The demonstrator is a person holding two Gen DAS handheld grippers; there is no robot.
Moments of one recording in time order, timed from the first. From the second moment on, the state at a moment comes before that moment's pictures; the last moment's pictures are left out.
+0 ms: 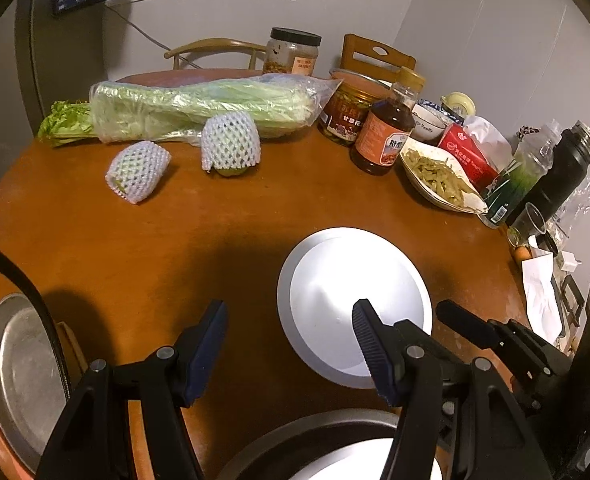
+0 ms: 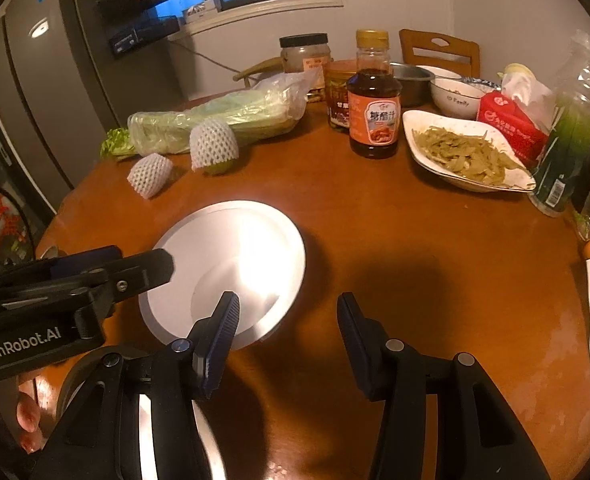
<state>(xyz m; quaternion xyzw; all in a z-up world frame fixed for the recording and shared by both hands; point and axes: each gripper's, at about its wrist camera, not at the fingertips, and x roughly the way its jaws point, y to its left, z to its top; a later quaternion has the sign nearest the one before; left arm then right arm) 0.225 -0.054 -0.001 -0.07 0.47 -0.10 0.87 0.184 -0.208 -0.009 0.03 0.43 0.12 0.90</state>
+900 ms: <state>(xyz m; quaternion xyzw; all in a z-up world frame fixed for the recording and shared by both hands) 0.226 -0.057 -0.012 -0.09 0.49 -0.15 0.86 0.181 -0.184 -0.008 0.03 0.42 0.15 0.89</state>
